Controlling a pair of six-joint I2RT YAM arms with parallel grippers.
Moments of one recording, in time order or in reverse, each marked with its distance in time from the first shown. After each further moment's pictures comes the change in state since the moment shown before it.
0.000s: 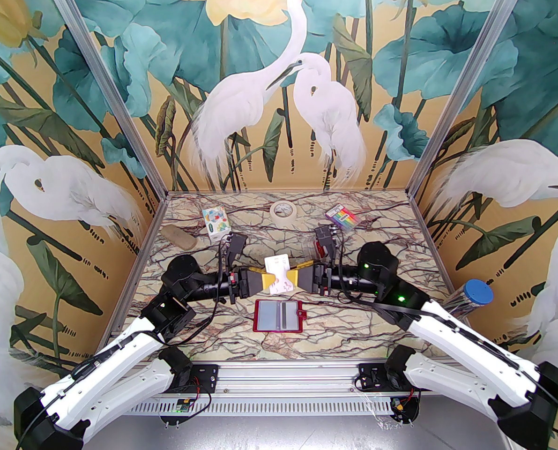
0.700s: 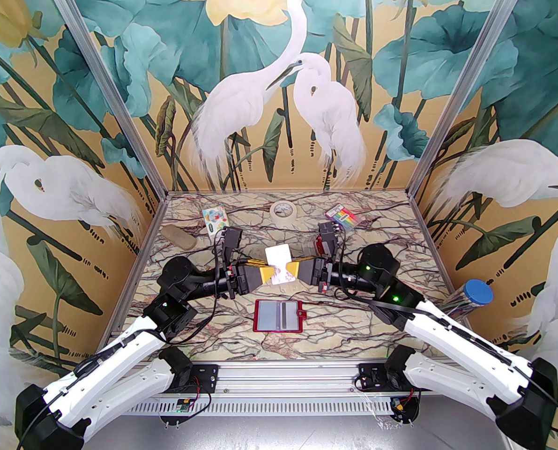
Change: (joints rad) left arm -0.001 0.014 -0.017 0.160 -0.075 -0.077; right arm -0.008 0.039 -0.087 0.235 0.035 0.160
